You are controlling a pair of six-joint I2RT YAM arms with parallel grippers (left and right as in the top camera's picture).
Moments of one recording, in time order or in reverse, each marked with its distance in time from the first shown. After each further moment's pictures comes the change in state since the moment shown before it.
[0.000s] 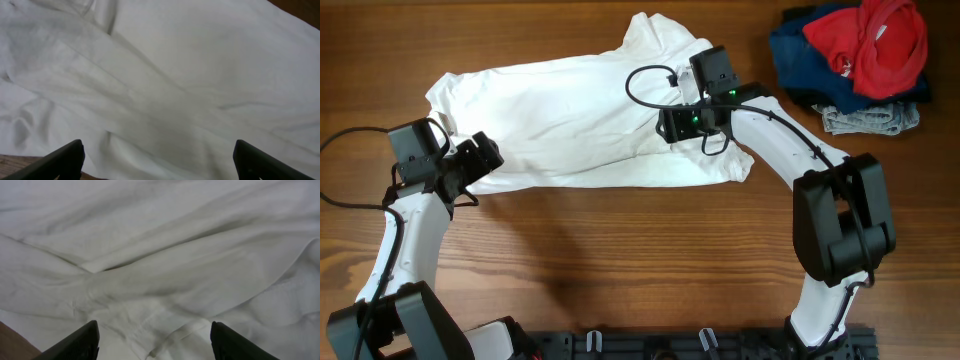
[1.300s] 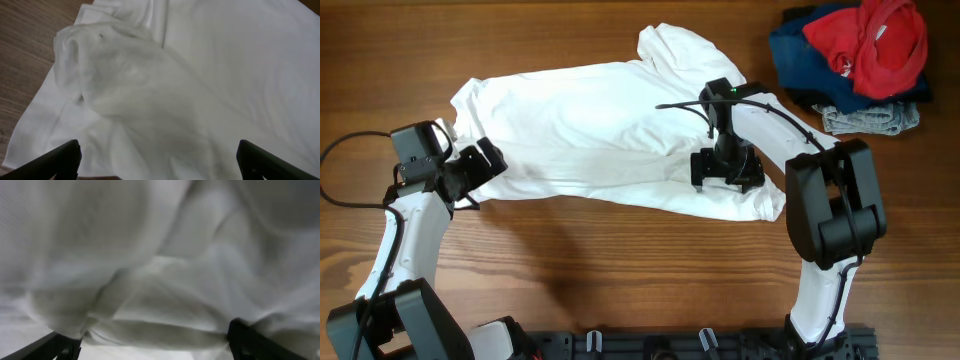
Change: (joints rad) left arm 0.000 0.010 0.000 -0.072 0.000 0.000; right arm -0.040 0.091 0.016 -0.624 0.217 0.236
